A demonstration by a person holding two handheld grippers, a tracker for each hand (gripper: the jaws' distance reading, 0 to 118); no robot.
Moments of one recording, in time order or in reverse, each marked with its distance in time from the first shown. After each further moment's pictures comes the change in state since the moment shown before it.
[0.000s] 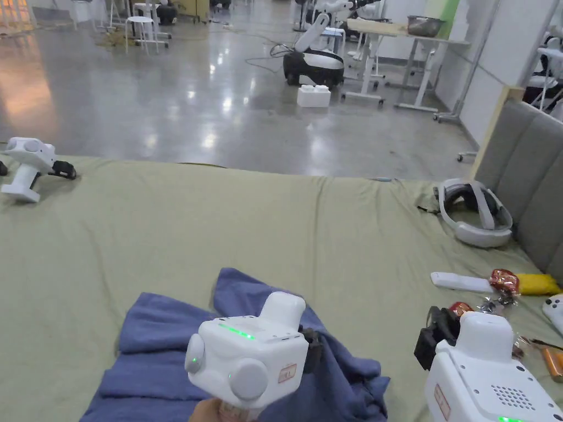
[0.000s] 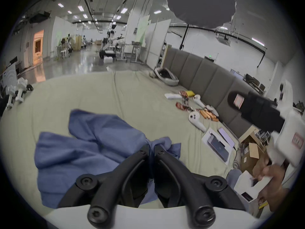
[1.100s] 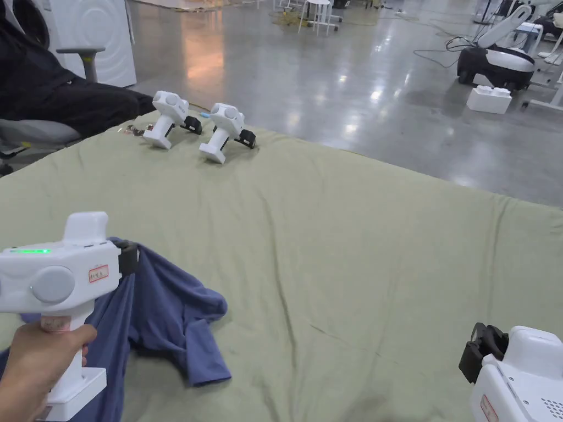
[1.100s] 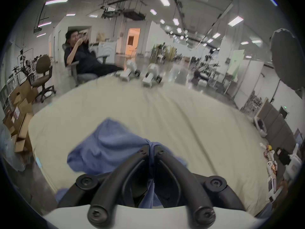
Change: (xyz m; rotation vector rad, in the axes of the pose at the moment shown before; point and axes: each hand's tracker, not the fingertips) left arm -0.337 -0.069 0.311 0.249 0.744 0.446; right arm -0.184 -0.017 -0.051 -0.097 0.267 0.120
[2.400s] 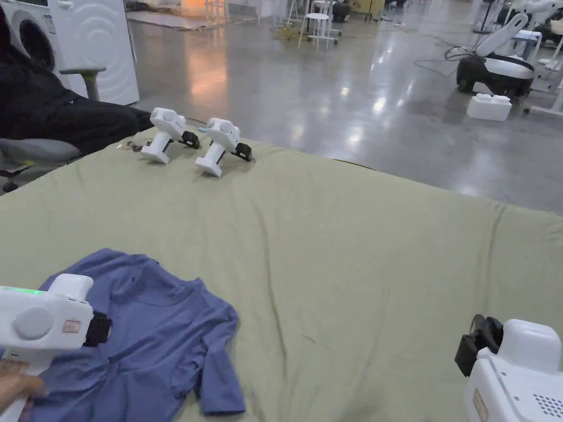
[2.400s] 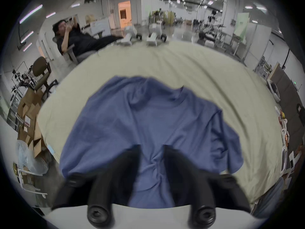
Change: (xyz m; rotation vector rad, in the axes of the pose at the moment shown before) left arm -0.038 -0.059 -0.026 -0.445 0.120 -0.161; right arm 0.008 0.012 -0.003 0.060 -0.005 -0.004
